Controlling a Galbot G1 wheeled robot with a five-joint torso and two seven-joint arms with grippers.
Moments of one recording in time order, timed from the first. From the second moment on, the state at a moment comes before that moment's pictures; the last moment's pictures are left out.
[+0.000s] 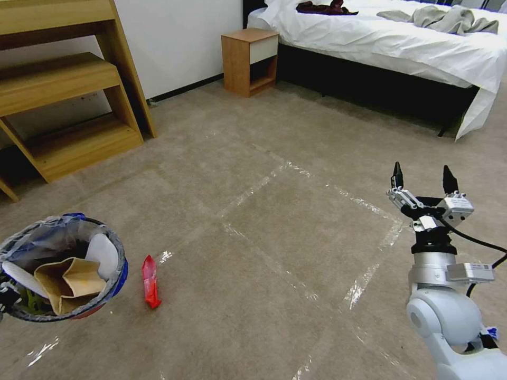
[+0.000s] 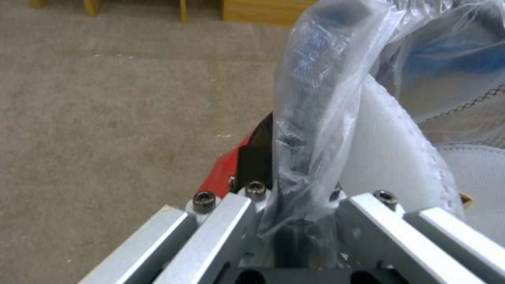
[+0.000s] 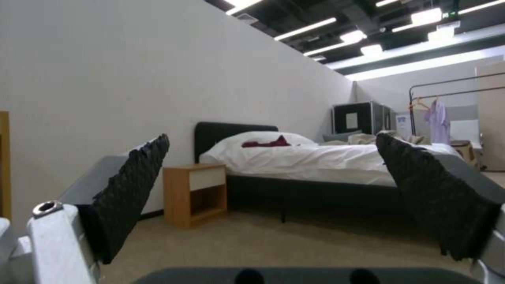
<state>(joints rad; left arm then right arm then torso) 1.80 -1.22 -1.28 -2.34 -1.08 0.53 -0.47 -1.37 1.07 0.59 2.11 0.40 0.30 0.28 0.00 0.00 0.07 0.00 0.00</state>
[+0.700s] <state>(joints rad) 1.79 -1.24 -1.29 -2.36 -1.11 0.53 -0.48 -1.37 1.08 0.58 2.11 0.40 0.29 0.29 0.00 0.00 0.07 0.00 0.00</state>
